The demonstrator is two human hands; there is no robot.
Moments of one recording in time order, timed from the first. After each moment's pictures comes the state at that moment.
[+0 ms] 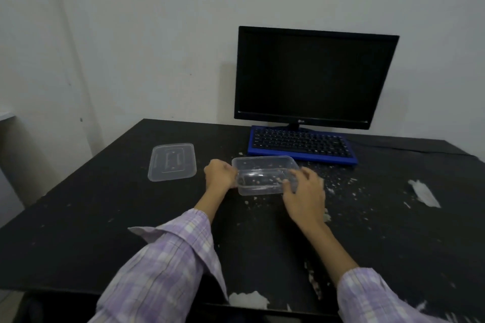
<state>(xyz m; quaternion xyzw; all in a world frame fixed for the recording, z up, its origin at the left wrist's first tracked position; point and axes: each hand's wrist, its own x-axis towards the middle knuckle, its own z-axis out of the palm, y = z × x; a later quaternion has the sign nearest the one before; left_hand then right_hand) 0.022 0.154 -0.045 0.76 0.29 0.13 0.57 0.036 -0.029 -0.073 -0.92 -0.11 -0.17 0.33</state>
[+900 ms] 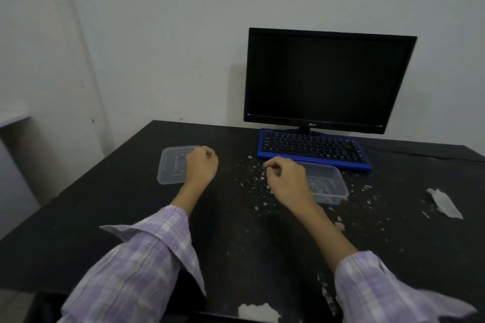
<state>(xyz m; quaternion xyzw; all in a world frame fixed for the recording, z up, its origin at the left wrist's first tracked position) 0.002 0.203 -0.022 0.84 0.25 0.25 0.42 0.034 0.018 -0.026 -0.89 -0.22 -0.09 0.40</state>
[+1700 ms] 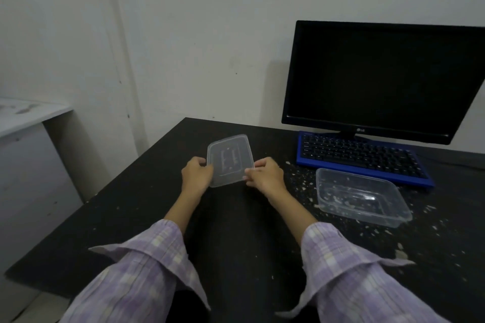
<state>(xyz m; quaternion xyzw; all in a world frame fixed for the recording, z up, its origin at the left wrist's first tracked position) -0.013 0.296 -0.049 0.76 0.36 0.22 0.50 0.066 0.162 -0.051 -0.80 -0.12 0.13 0.57</state>
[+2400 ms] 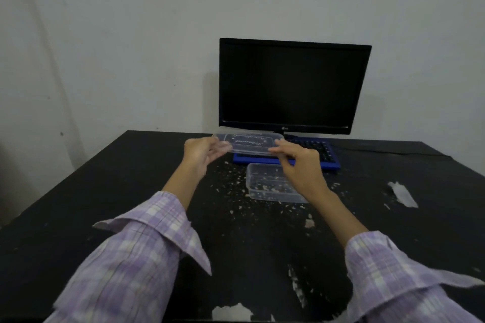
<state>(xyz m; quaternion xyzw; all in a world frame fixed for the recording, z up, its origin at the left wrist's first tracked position) 0.022 0.161 0.025 0.55 0.16 0.16 0.81 0.065 -0.053 -0.004 -0.82 -0.32 -0.26 0.39</state>
